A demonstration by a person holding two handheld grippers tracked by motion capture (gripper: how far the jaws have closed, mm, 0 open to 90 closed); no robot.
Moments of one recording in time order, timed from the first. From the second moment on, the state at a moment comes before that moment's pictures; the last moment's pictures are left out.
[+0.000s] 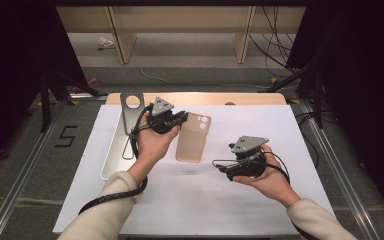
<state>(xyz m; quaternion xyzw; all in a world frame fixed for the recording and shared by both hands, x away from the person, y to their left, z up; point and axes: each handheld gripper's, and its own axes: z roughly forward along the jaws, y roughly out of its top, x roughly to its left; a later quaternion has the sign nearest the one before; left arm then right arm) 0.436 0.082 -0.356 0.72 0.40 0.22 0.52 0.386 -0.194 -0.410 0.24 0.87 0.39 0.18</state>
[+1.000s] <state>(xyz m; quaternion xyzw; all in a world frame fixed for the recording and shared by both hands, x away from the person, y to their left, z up) 0.430 0.145 -0.320 0.68 0.42 0.26 0.54 0.377 -0.237 -0.409 0.32 0.82 0.44 0.18</state>
